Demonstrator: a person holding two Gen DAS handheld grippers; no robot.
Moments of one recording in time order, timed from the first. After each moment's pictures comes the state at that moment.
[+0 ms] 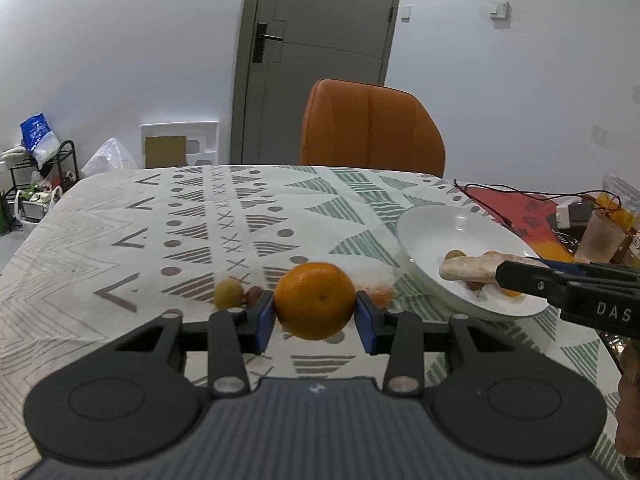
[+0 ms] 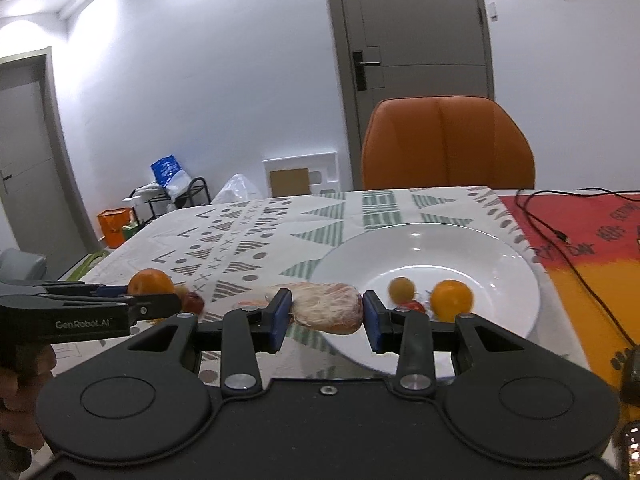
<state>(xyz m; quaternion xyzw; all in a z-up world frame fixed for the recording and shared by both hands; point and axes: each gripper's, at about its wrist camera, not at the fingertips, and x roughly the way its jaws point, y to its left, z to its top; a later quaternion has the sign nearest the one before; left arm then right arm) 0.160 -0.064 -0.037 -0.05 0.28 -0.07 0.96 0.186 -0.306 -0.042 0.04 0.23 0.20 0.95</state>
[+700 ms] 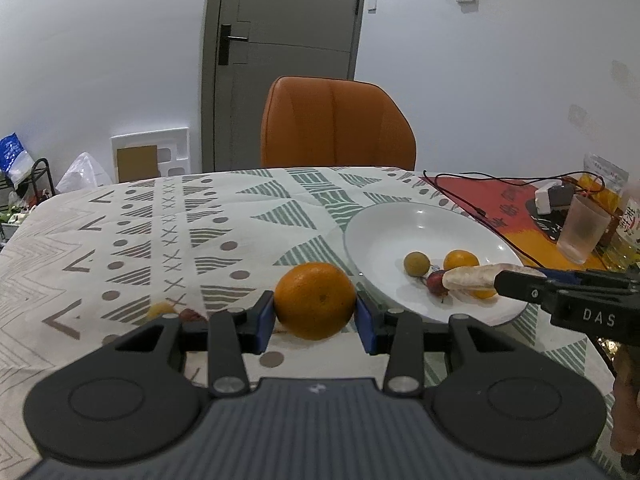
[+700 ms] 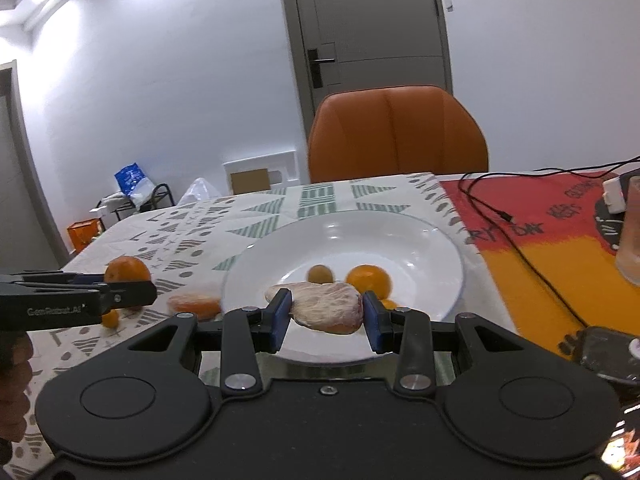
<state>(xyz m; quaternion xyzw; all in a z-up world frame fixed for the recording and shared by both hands) 0.180 -0.110 -0.037 -0.02 0.28 -0.10 0.95 0.197 -0.353 -0.058 0.05 0.24 0.14 0.96</state>
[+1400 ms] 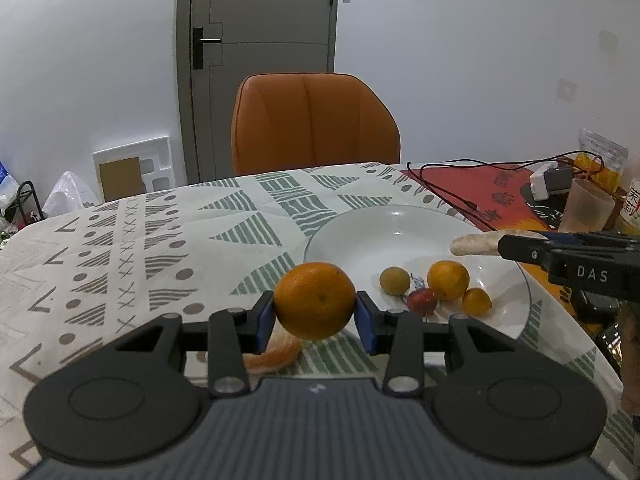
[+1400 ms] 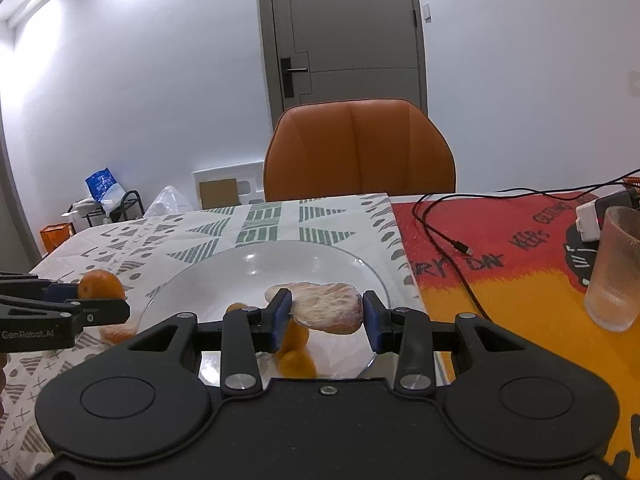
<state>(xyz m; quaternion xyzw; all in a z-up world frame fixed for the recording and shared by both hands) 0.217 -0.152 -0.039 0.02 0.28 -0.11 0.95 0.241 -0.390 -0.058 0.04 0.23 0.11 0.97</state>
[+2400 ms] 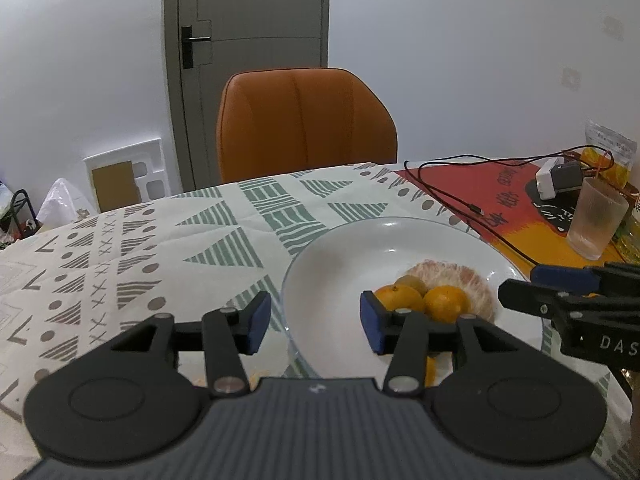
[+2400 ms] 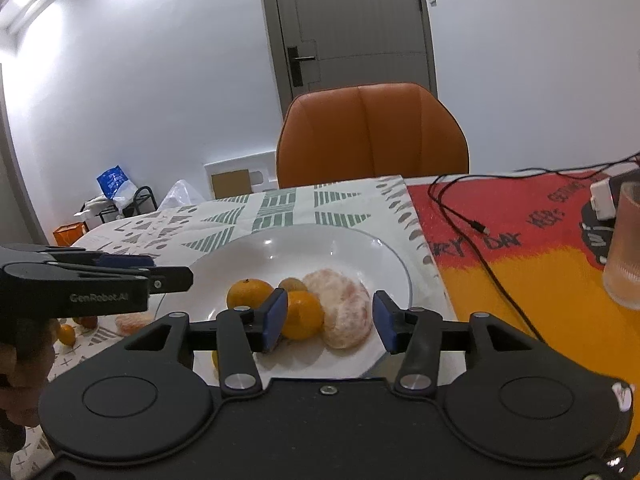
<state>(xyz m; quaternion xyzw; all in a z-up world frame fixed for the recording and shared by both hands) 0.249 -0.175 -0.040 0.03 0.29 -0.11 0.95 0.238 -0.387 -0.065 0.06 0.25 0.13 0.96</state>
